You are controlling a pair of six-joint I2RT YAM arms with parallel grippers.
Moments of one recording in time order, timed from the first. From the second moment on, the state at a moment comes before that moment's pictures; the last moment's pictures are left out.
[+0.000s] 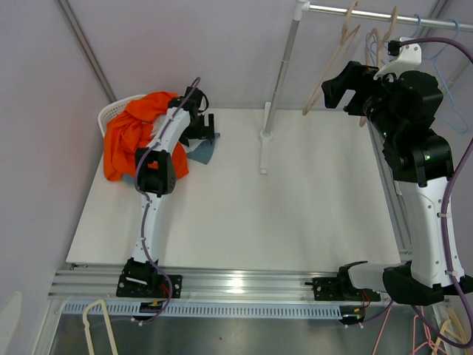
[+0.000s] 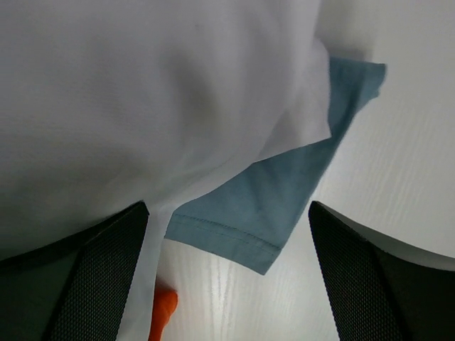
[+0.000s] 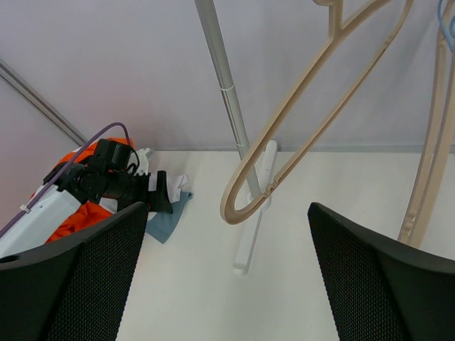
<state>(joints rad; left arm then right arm) -0.21 2.57 2.48 -1.08 -0.01 -0.26 0.27 1.29 1.94 -0.72 0.04 0.28</state>
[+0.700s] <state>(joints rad) -0.21 2.62 2.52 -1.25 -0.07 -0.16 0.27 1.25 1.87 -0.67 -0.04 0.29</state>
